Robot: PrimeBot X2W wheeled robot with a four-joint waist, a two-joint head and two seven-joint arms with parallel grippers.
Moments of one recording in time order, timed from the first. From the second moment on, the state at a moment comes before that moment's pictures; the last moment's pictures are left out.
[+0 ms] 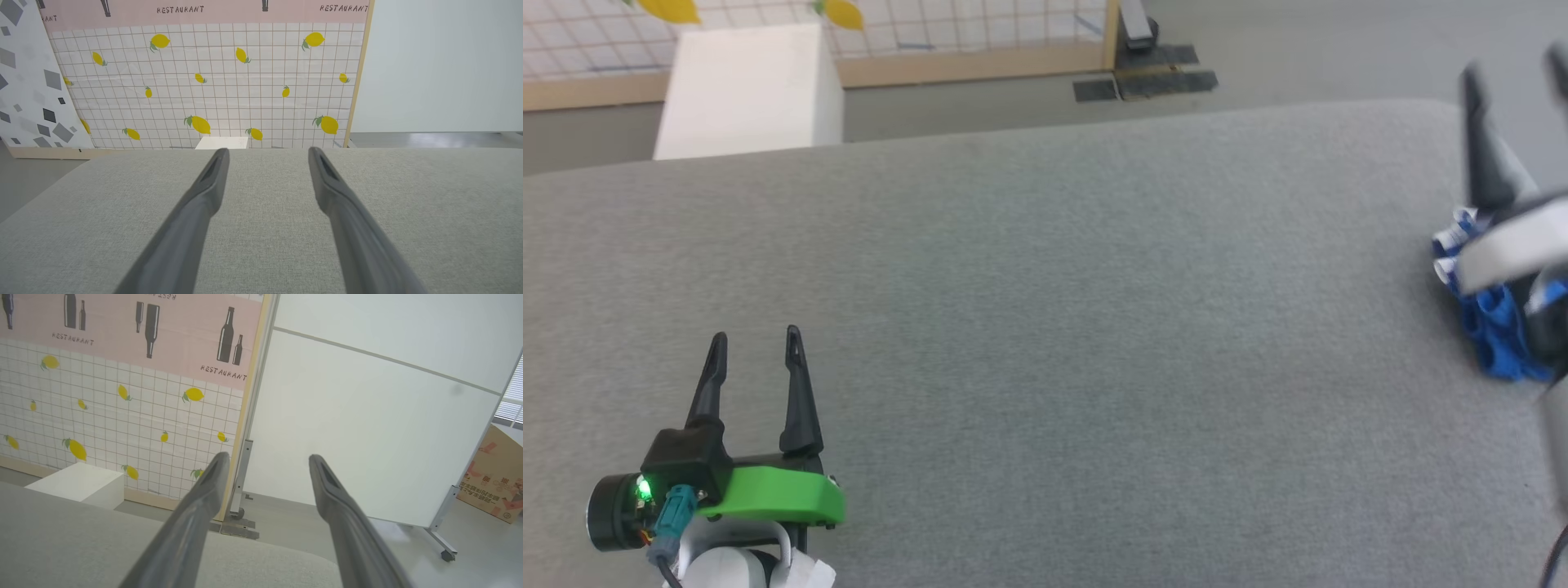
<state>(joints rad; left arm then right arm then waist) -0.05 0.06 0.10 0.01 -0.06 -0.03 -0.26 -0.62 -0.37 0.03 0.44 0.14 0.13 -0.26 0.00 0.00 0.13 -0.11</state>
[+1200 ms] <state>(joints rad) 0.00 0.05 0.08 0.08 -0.09 -0.04 -0.26 0.01 -0.05 -0.11 0.08 0.04 0.13 -0.26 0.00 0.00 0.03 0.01</state>
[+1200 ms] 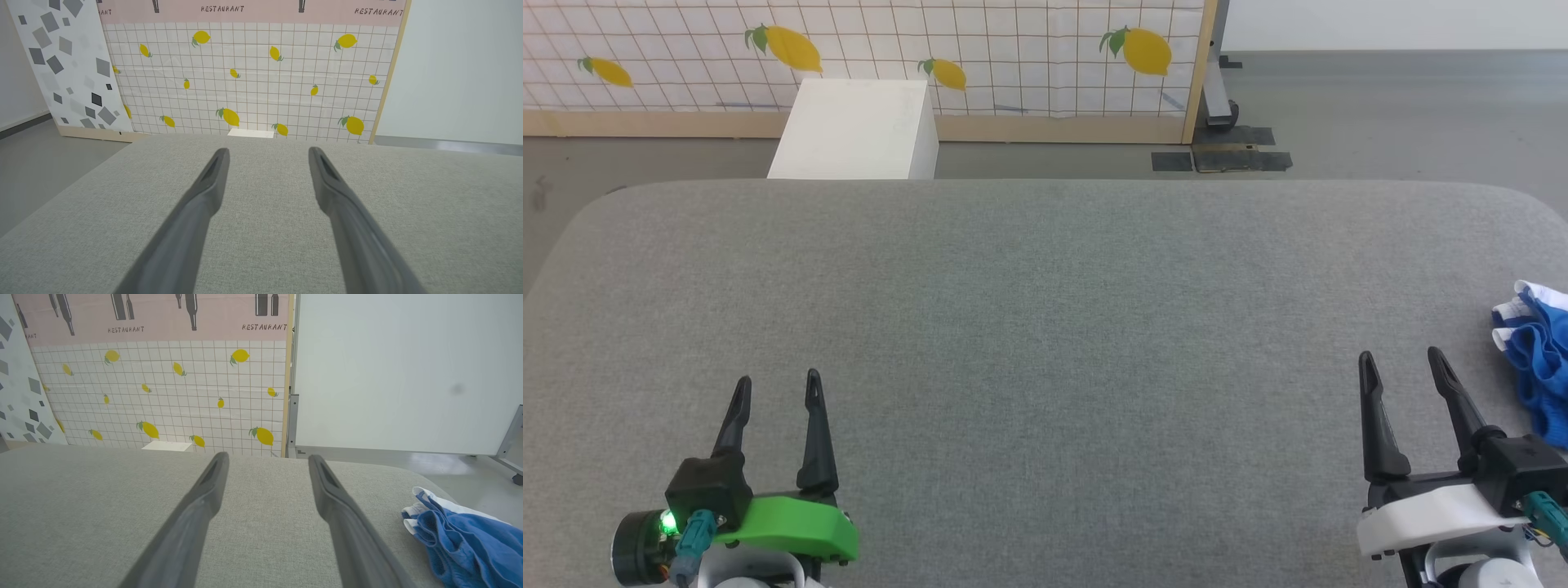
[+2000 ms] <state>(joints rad) 0.00 0.05 0.08 0.08 -0.09 -0.02 -0.25 0.02 -0.05 -0.11 0.08 0.03 0.13 -0.25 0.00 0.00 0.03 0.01</state>
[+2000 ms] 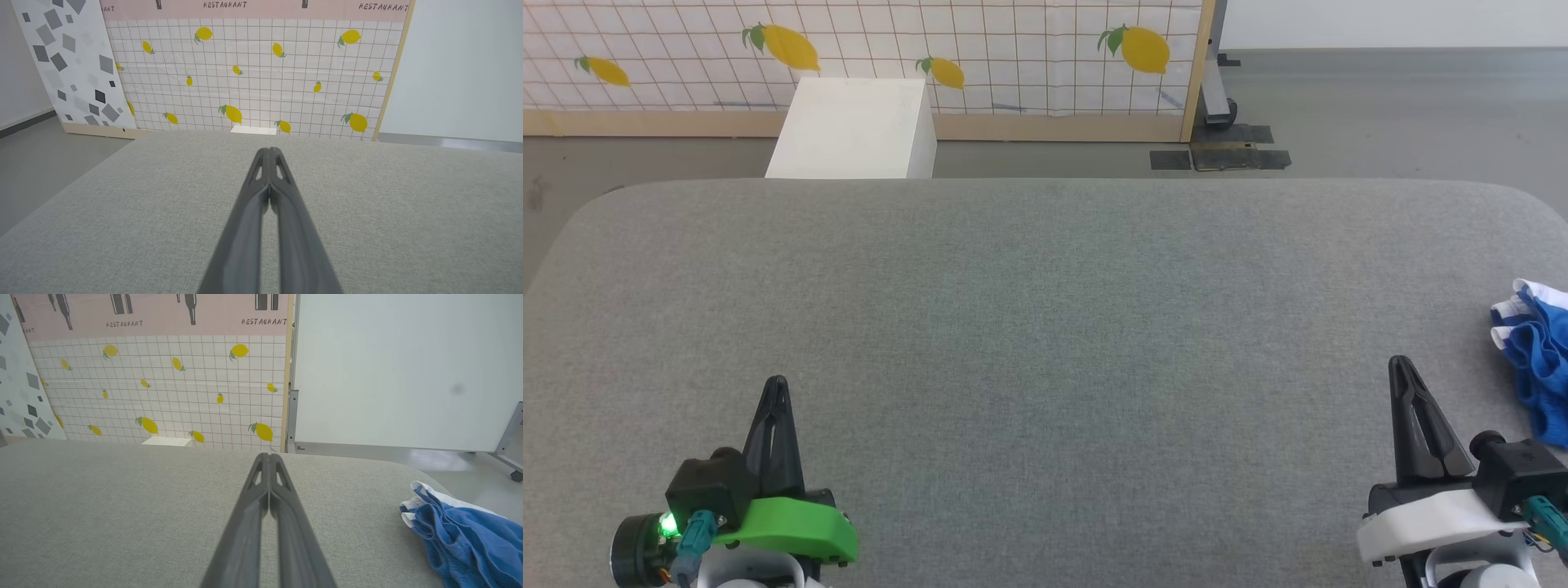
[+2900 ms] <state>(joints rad) 0.00 0.05 0.06 0.06 -0.08 -0.02 -0.19 0.02 -0.05 -0.09 0.07 0.03 0.13 -0.20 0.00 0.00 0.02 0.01</state>
